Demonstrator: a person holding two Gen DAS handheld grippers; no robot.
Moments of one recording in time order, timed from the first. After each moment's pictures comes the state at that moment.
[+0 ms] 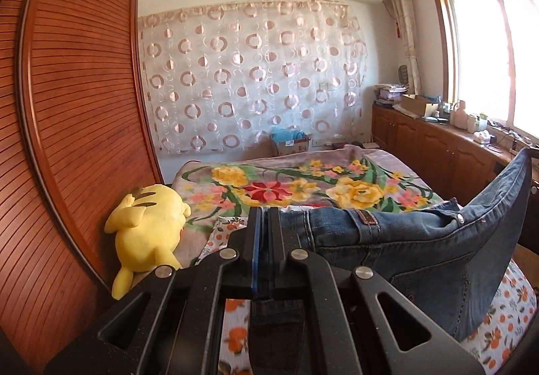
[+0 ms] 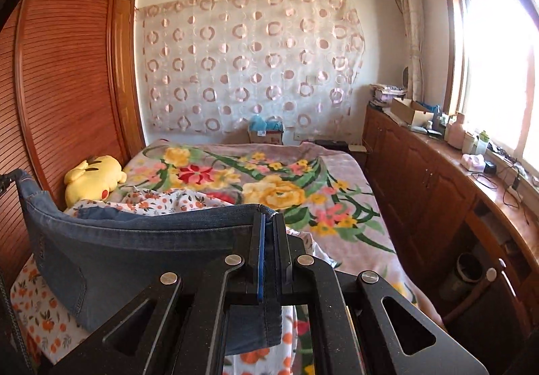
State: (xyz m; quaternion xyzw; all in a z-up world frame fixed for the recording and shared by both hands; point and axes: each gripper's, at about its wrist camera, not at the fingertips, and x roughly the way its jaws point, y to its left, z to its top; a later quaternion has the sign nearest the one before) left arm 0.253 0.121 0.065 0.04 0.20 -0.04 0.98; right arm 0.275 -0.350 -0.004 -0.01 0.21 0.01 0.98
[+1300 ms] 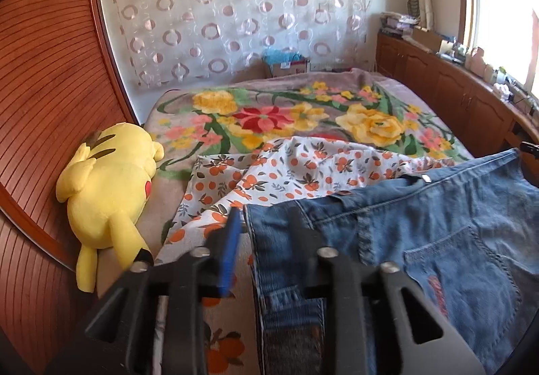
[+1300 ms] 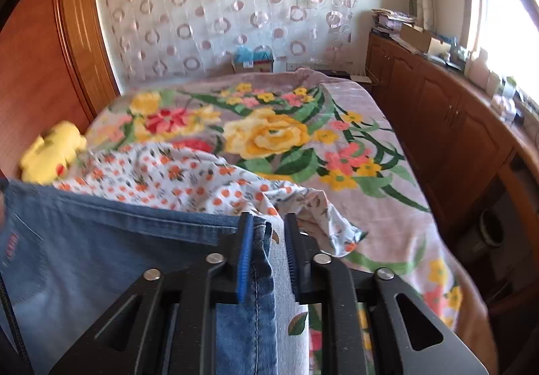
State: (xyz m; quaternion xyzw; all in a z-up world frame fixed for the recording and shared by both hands) left arm 0.416 0.115 -0.049 0.05 0.36 -0.06 0.93; right arm 0.458 -0.375 -0.041 0.05 0.33 0.01 0.94
